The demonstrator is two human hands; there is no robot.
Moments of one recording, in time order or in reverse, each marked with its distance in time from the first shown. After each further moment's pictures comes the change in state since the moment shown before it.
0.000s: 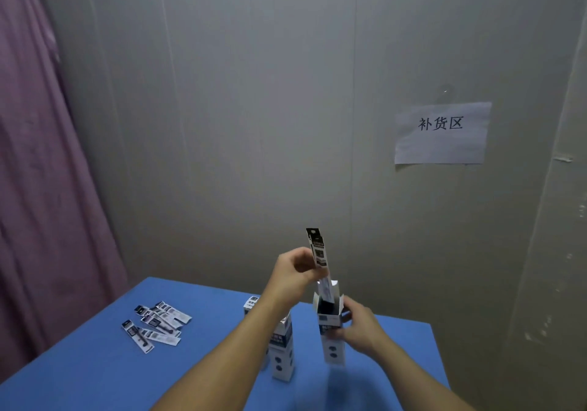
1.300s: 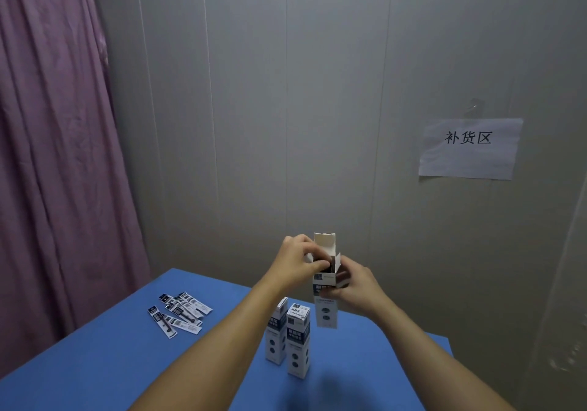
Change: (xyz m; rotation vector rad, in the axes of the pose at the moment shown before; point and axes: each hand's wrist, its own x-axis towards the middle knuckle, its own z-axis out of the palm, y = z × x) left_hand -0.007 0.032 -0.052 0.615 0.007 0.143; right_hand 0.012 -0.103 -0.014 0.022 0.019 -0.208
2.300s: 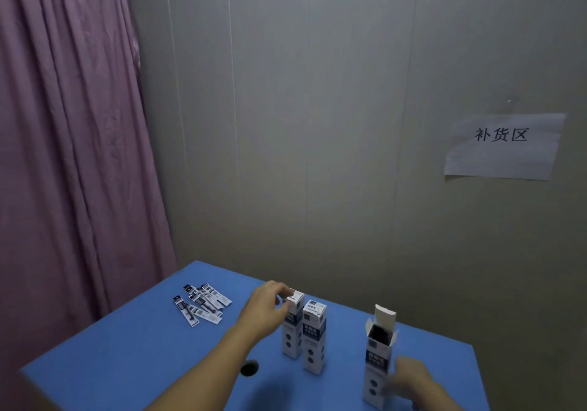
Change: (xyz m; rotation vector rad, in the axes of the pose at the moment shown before) left_hand -0.076 -0.109 0.006 0.245 0.028 -0.203; right_hand -0.071 0.094 0.018 -0.523 -0.371 0.634
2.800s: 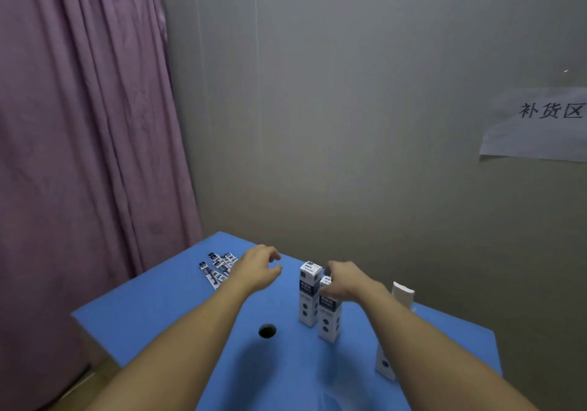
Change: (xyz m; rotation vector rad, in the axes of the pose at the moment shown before) left_hand -0.002 -0.024 -0.046 0.230 -0.050 -0.171; right_hand -0.005 -0.153 -0.034 -0.179 0.108 -0.466
